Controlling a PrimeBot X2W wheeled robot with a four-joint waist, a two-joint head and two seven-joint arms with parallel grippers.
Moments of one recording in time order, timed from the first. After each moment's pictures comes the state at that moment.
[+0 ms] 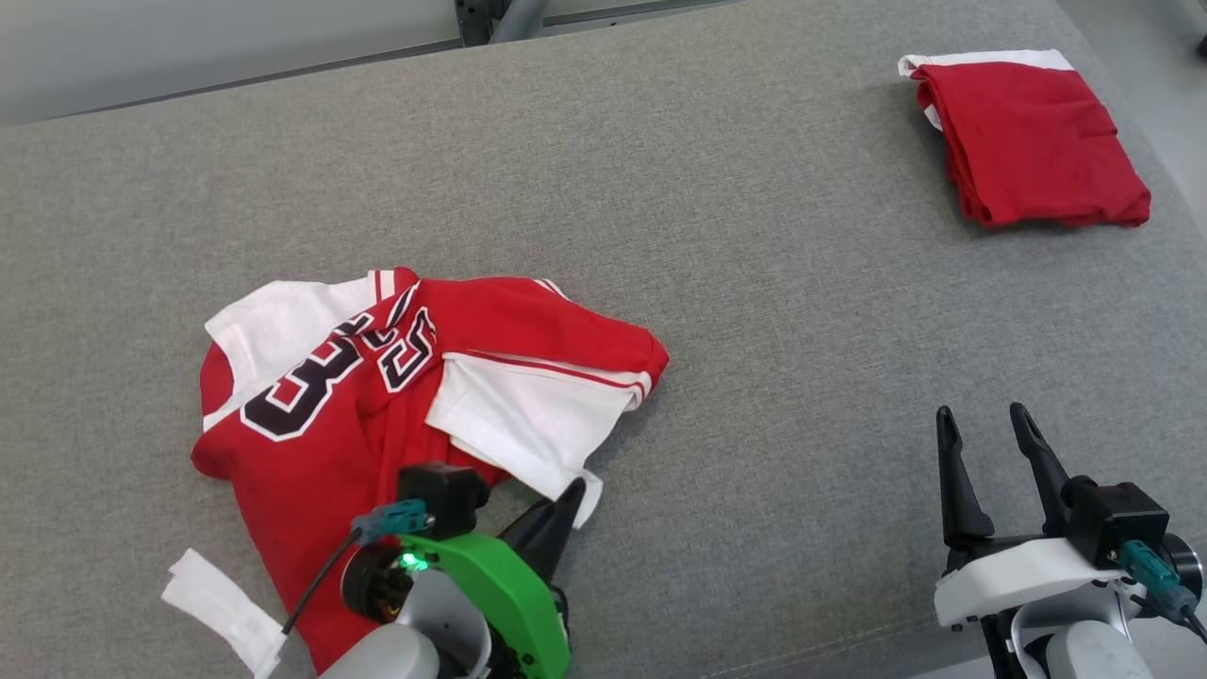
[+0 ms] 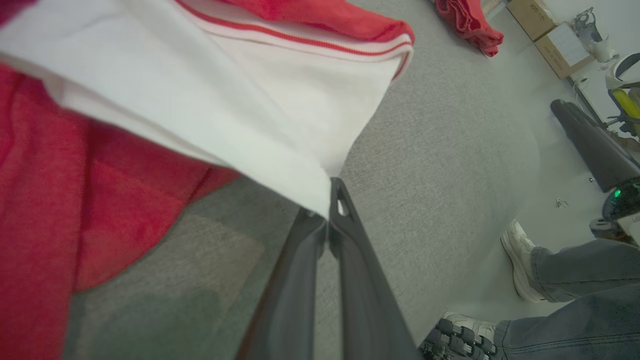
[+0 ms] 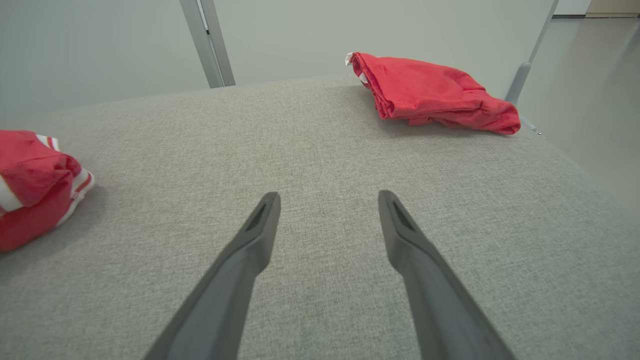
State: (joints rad) left arm -0.29 0.32 -0.81 0.12 -0.89 0.11 0.07; right arm -0.04 -0.05 -0.06 0.19 0.12 0.13 -0.26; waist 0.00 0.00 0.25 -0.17
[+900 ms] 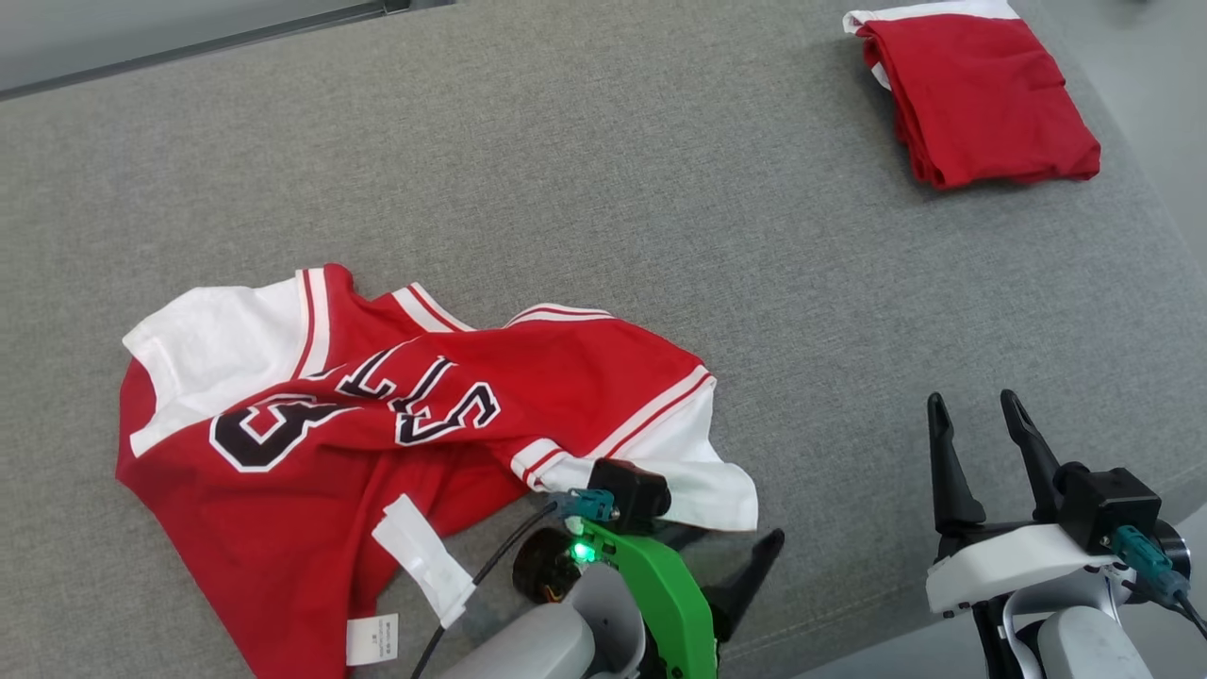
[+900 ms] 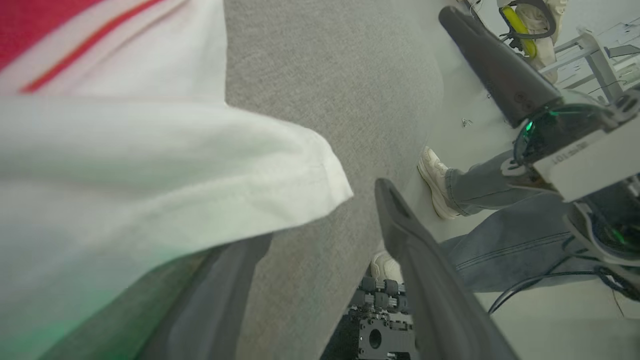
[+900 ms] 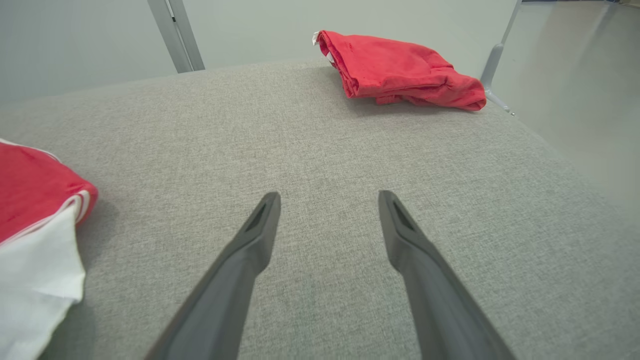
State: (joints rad) left arm -0.45 0.06 -1.00 0.44 -0.87 -0.05 0.03; right arm -0.07 -0.05 -0.05 0.21 0.14 0.13 -0.26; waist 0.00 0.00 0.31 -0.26
